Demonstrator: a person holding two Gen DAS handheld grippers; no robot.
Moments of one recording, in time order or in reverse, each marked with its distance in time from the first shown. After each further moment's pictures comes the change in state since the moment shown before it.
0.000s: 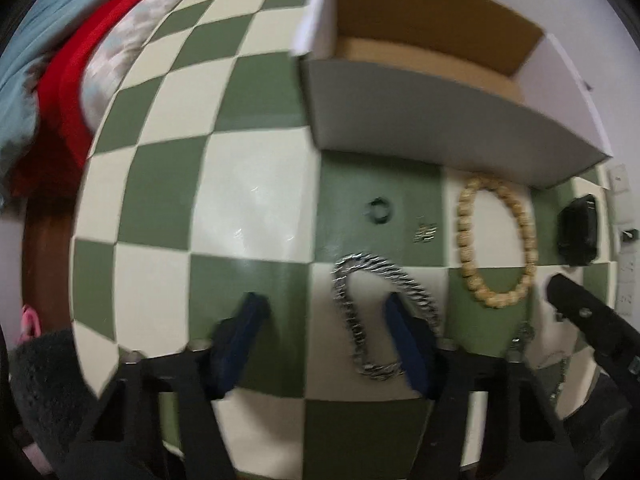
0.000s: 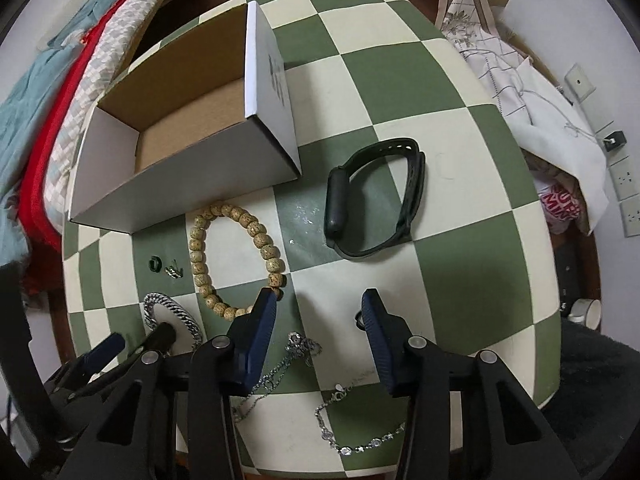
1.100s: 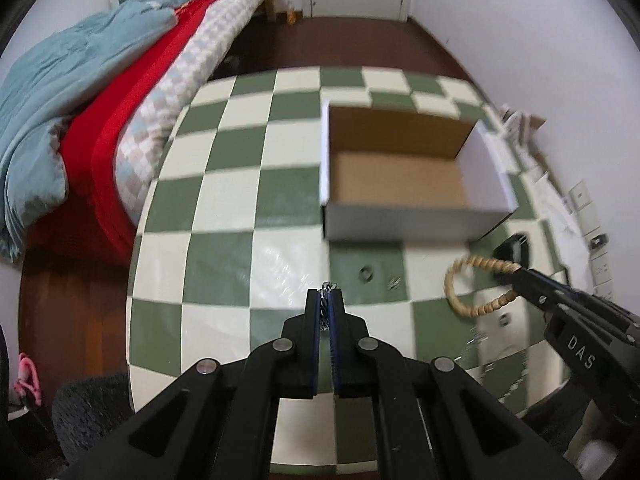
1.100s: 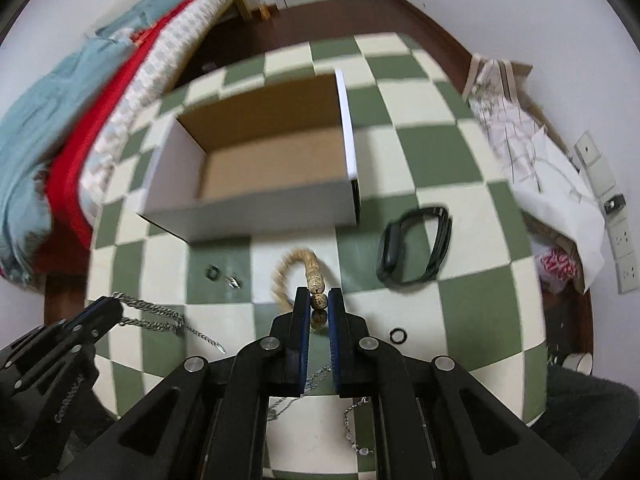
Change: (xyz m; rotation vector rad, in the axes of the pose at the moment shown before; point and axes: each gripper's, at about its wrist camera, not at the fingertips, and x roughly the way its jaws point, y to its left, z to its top) left arm -0.108 0.020 0.004 0.065 -0.253 -0.049; right arm -0.073 0.046 -0.016 -0.150 -0.210 0.025
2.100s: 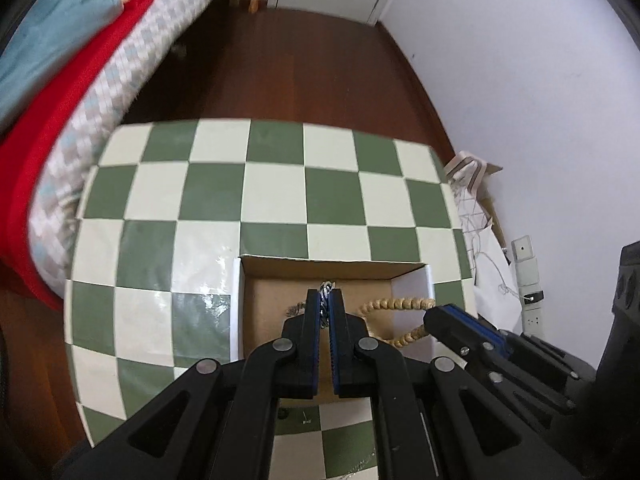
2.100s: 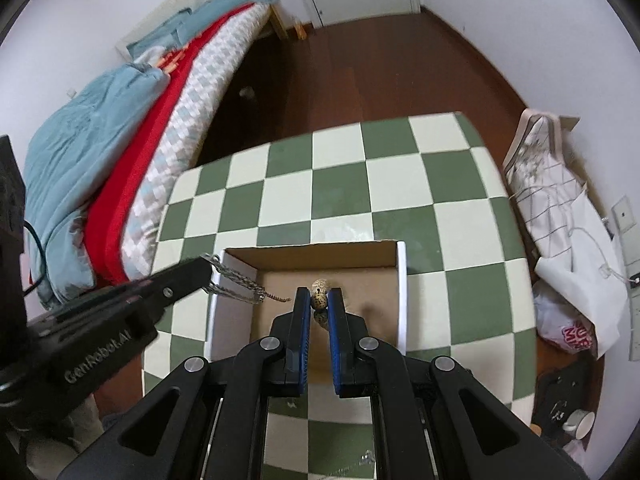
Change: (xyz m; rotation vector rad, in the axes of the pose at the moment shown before) left arm 0.057 -0.007 0.157 -0.069 0.086 -0.261; right arm 0.015 0.015 0.154 -0.028 0.013 0.131
